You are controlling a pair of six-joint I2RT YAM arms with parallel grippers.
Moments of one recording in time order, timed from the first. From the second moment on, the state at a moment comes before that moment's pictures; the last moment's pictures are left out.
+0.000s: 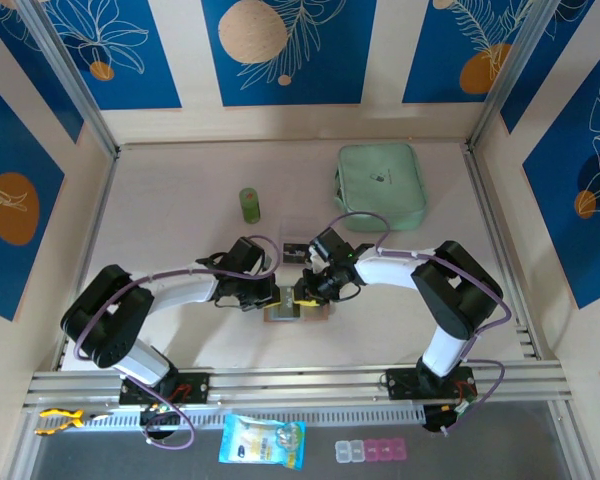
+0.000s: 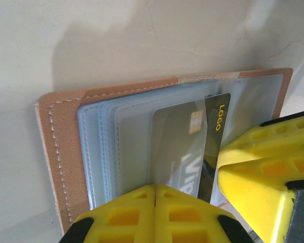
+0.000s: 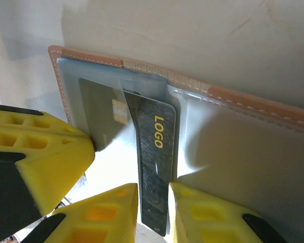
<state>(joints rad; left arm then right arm) -0.69 1.54 0.69 -0.24 0.42 -0.86 0.72 1.71 0.85 -0.30 -0.55 0.79</state>
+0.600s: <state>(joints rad) -0.69 1.54 0.69 -0.24 0.42 -0.86 0.71 1.71 0.82 -0.23 -0.59 0.81</state>
